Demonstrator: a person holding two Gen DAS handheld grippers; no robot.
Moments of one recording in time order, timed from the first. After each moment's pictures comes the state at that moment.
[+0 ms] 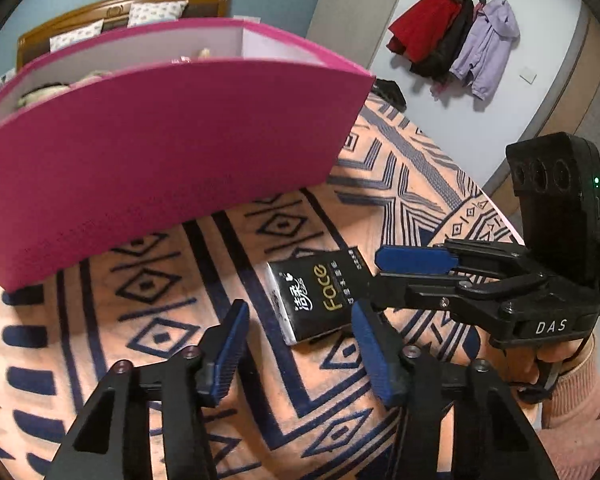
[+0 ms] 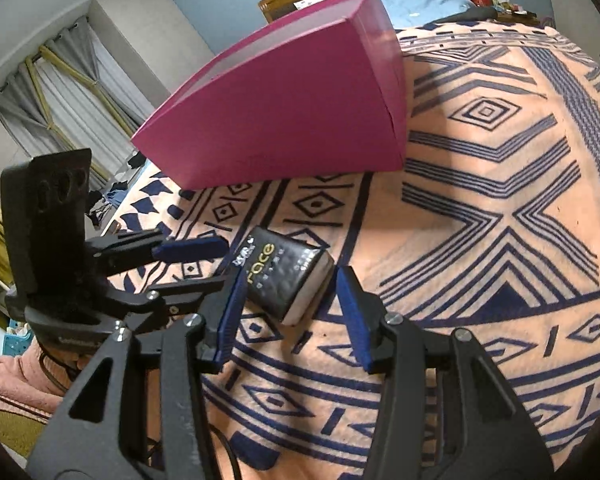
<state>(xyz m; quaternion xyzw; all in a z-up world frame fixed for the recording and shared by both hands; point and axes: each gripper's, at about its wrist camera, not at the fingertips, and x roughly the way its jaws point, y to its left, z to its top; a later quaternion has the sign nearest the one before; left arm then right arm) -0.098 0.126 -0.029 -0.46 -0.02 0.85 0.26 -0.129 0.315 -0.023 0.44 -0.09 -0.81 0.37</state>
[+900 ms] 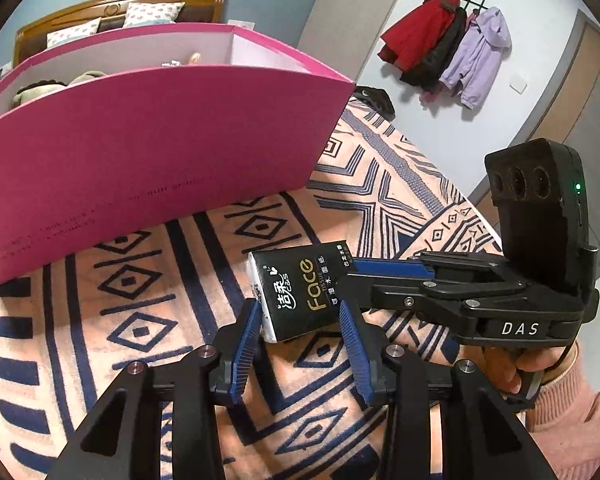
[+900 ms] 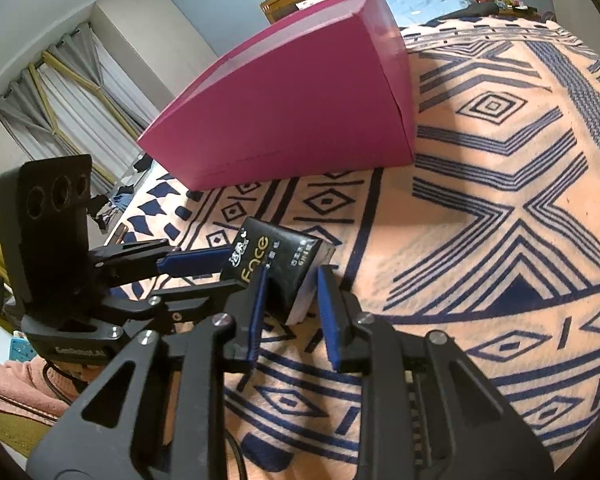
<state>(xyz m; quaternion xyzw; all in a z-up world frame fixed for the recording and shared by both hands) -0.090 0.131 -0.024 -0.44 -0.05 0.85 0.28 -0.125 0.313 -0.020 0.44 -0.10 -0.81 0.38</state>
